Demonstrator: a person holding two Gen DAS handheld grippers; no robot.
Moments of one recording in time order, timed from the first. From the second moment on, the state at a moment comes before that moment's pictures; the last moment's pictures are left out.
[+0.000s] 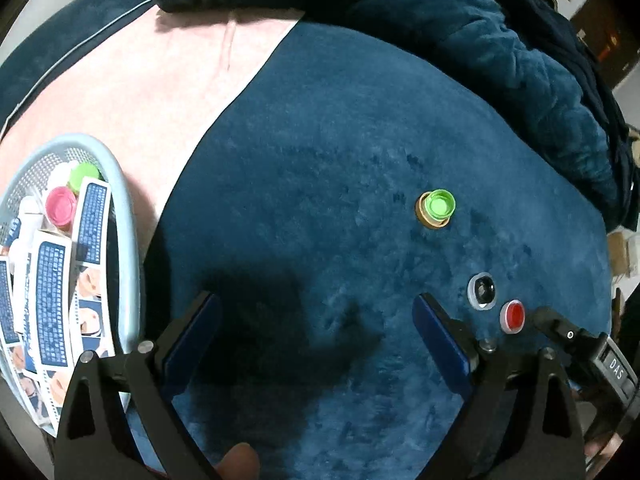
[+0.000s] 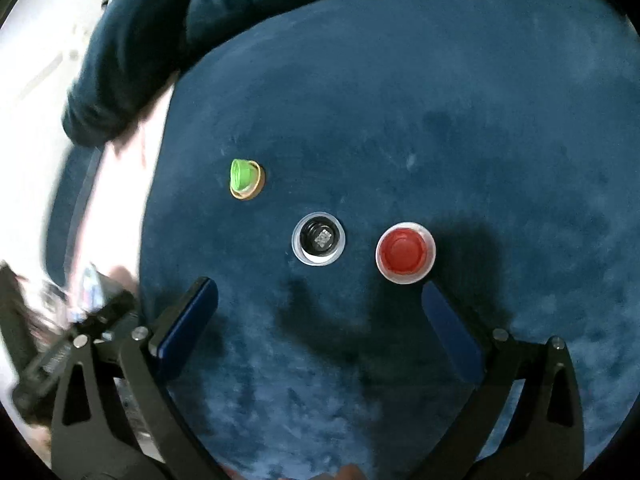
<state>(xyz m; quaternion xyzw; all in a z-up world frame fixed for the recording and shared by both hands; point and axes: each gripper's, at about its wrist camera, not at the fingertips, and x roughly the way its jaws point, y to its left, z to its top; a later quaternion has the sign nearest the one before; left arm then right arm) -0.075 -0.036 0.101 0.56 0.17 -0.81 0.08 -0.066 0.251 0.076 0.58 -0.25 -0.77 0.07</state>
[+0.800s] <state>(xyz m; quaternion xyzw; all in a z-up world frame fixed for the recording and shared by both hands) -0.082 -0.027 0.109 0.55 0.10 -0.82 0.07 -0.073 0.251 0.037 0.59 -0.25 -0.76 0.12</state>
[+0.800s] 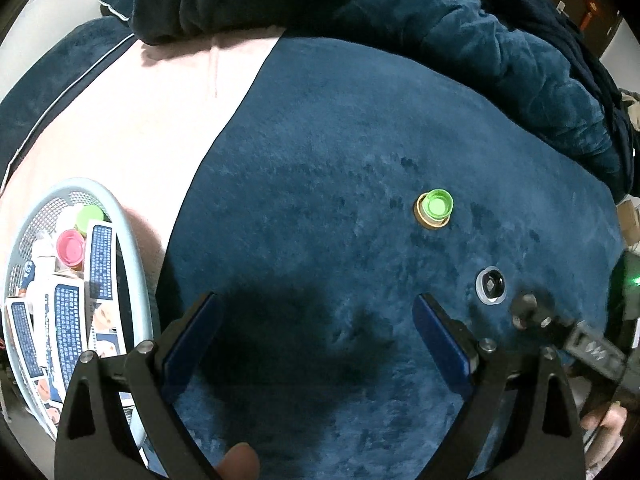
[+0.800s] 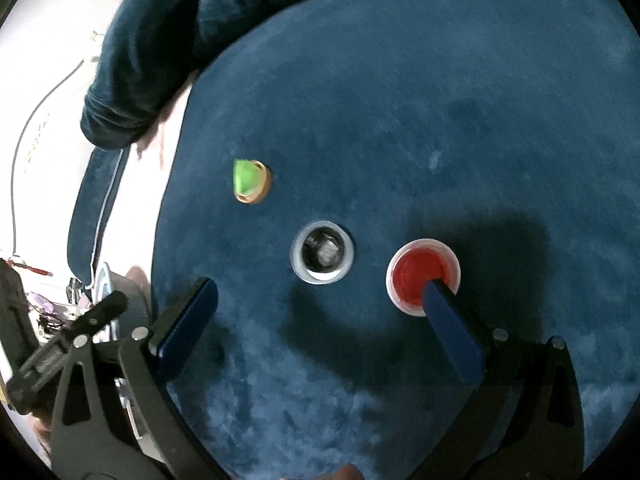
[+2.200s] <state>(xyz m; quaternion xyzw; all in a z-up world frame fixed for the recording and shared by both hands) -0.091 0.162 0.083 0.56 -0.08 -0.81 -0.14 -0.021 0.341 0.111 0.58 -0.27 -0.76 -0.07</state>
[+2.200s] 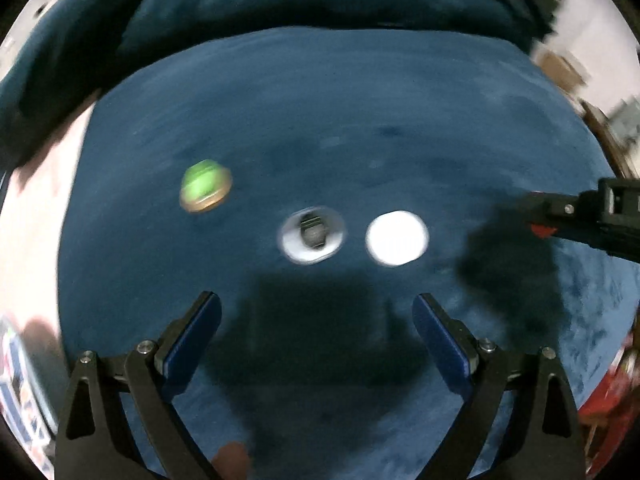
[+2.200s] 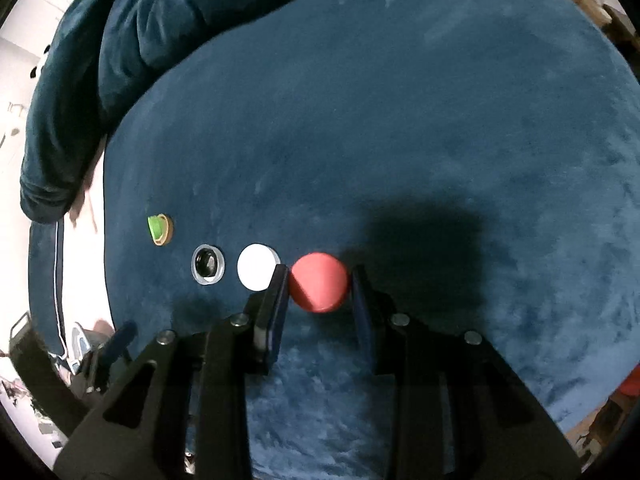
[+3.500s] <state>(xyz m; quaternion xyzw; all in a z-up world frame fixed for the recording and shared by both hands) -0.080 0.046 0.154 0.50 0.01 -0.86 -0.11 -0.056 0.242 0.120 0.59 -0.27 -0.76 0.01</state>
